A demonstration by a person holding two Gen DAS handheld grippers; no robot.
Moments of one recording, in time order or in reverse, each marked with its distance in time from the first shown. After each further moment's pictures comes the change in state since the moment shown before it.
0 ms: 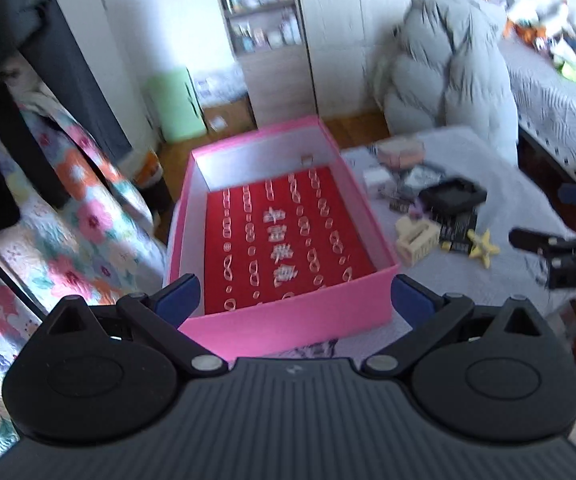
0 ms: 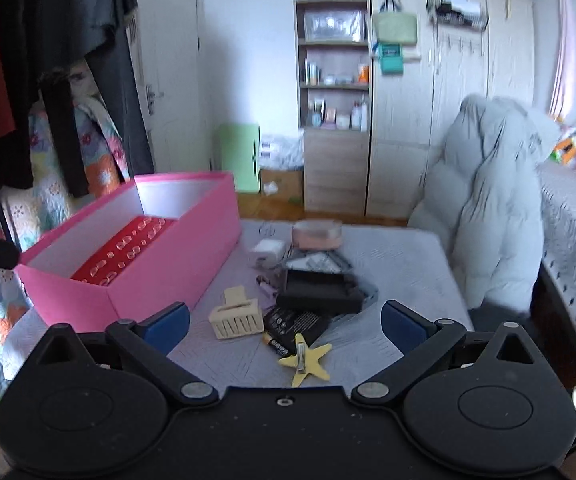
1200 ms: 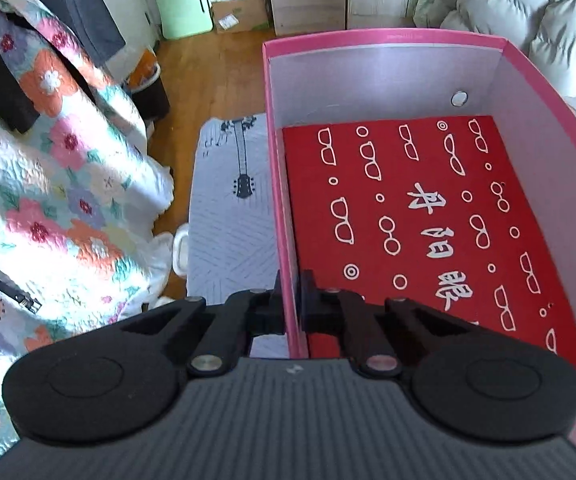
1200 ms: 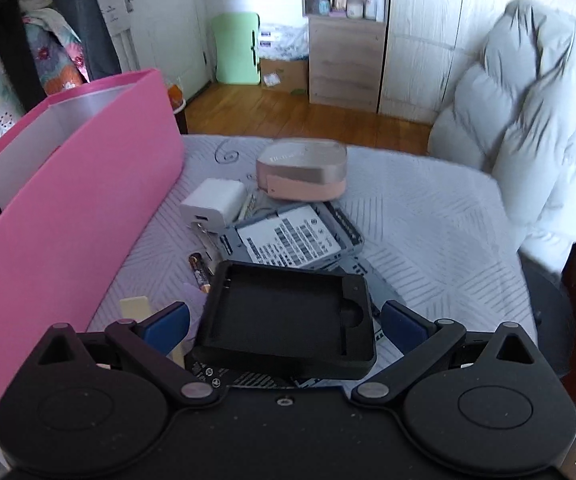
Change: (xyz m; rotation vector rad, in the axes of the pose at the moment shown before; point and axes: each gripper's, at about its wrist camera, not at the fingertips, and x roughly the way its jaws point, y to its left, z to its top) left arm 0.220 0.131 0.038 -0.104 0.261 -0.031; right arm 0.177 -0.040 0.041 -0.003 0.366 0.027
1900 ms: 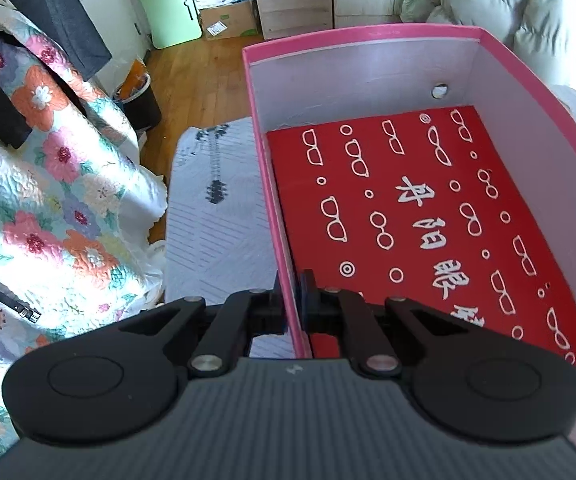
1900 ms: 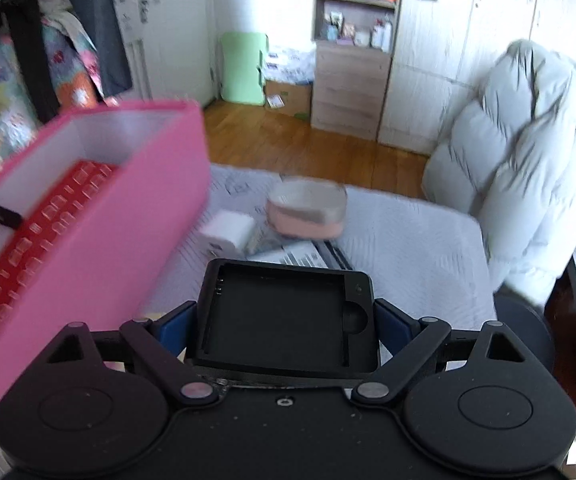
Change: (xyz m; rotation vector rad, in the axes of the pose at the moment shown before) left arm -0.004 -0.014 -0.003 0.041 0.001 -0.013; right arm -0.064 0.025 0.011 -0.098 -0.128 -0.028
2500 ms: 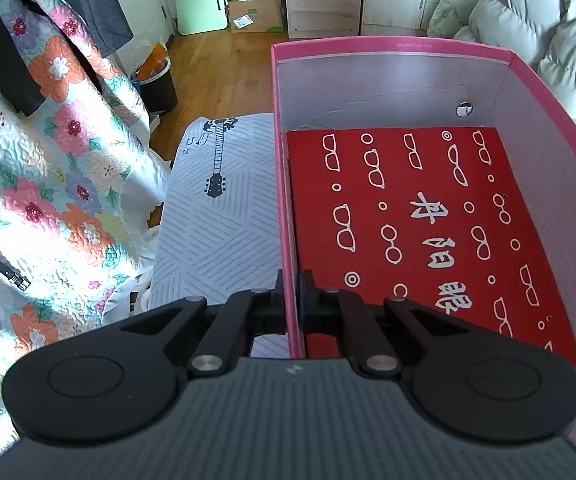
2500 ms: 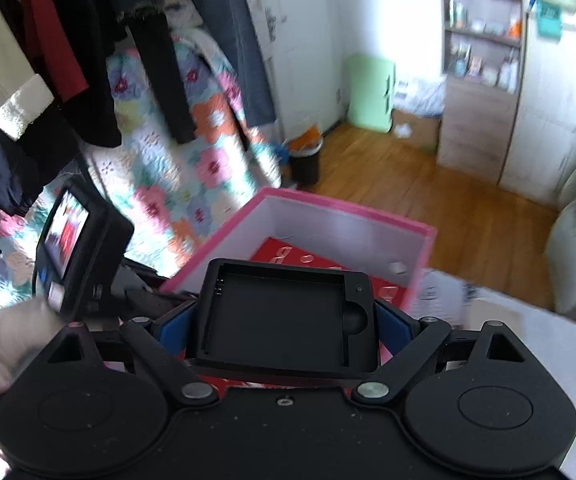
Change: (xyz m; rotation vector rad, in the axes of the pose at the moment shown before) left arm 0.019 0.010 0.001 -0.127 -0.009 0.014; right arm 0.008 0.109 0.106 -0.064 0.069 0.356
